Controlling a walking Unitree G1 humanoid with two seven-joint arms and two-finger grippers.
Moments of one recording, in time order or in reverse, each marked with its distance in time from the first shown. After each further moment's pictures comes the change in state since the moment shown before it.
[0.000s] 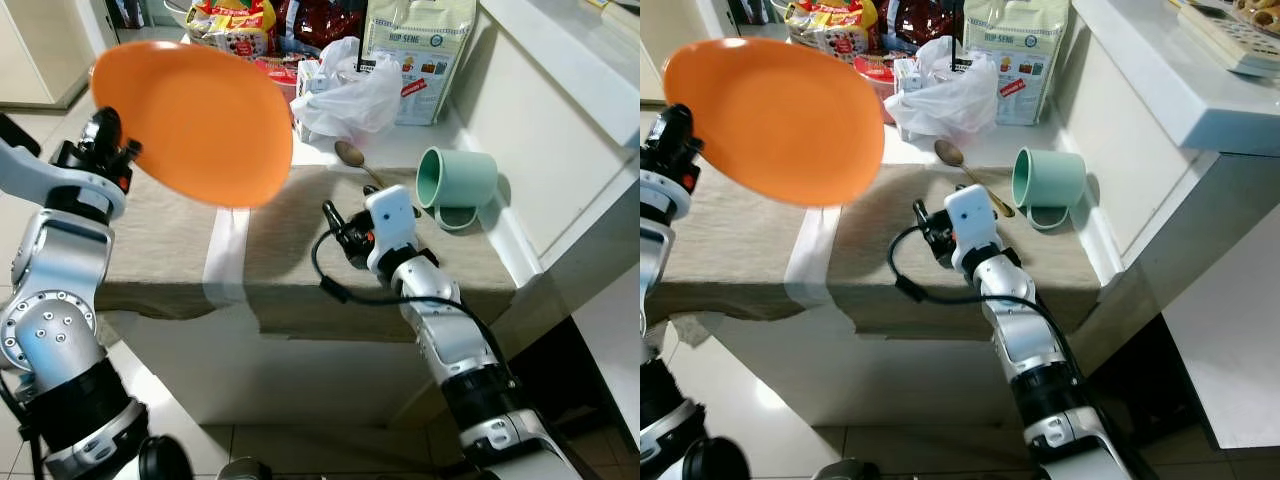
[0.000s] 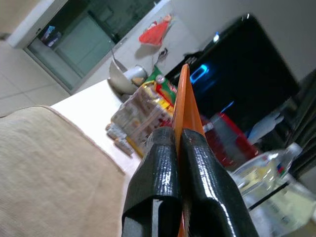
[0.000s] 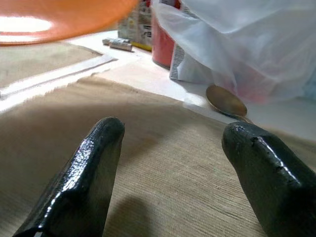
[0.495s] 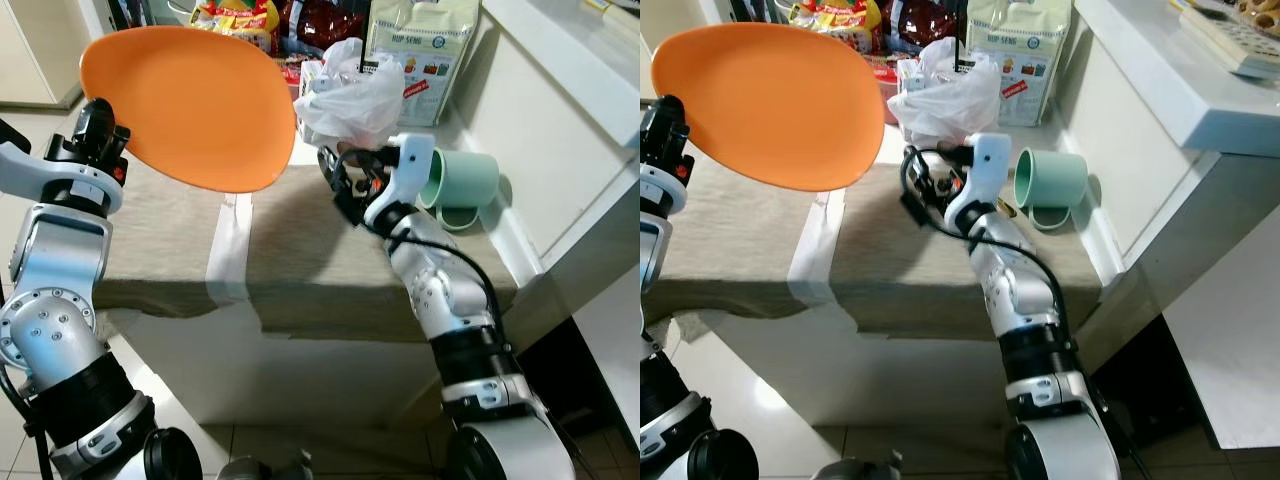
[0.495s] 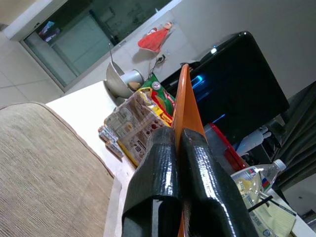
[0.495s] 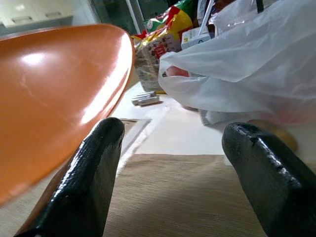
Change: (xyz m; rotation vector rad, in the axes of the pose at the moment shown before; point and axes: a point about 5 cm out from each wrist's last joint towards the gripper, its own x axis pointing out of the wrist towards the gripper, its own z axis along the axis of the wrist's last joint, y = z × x) left arm 0.000 -0.003 -0.001 -0.072 -0.003 0.003; right arm 0.024 -0.007 0.045 0.429 -0.071 0.035
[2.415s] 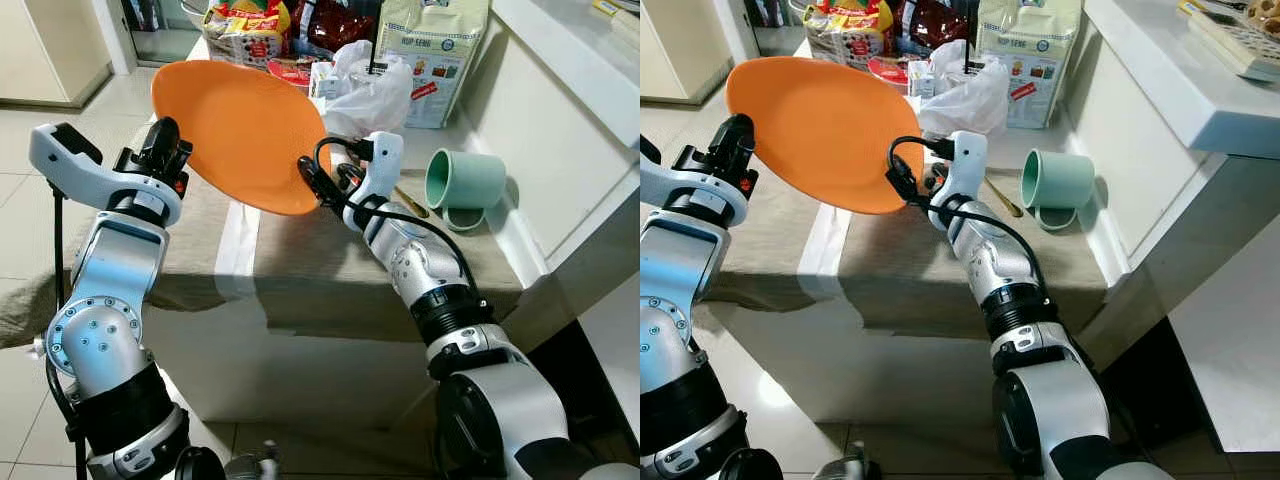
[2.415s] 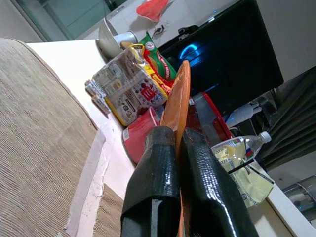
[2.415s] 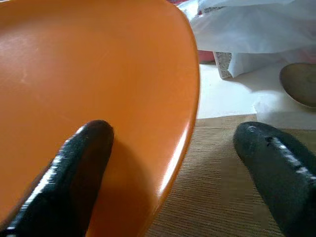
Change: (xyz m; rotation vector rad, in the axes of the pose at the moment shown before) left arm -0.008 -0.023 -0.041 -0.088 0.137 -0.005; right arm 0.029 -0.004 -0.024 0.075 0.171 -0.044
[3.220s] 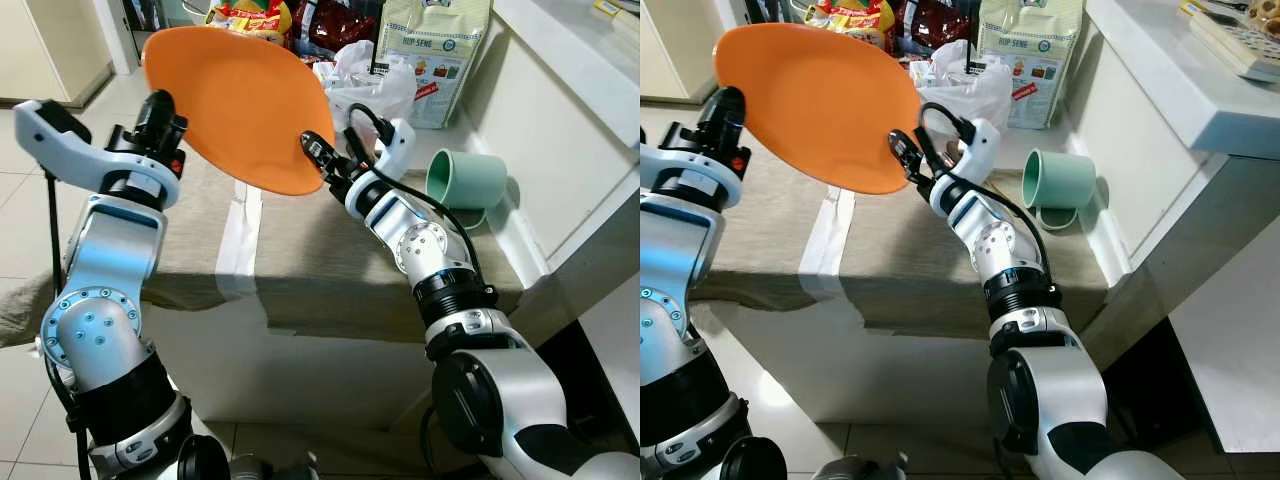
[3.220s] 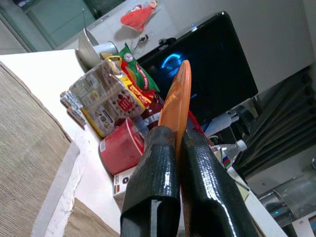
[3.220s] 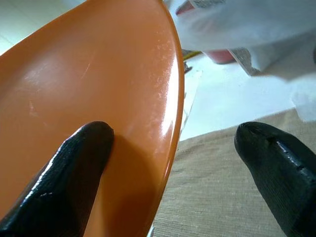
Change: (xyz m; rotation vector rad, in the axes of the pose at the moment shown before) left arm 0.001 -0.022 0.005 -0.033 -0.029 -0.063; right arm 0.006 0.005 0.013 0.368 -0.022 0.074
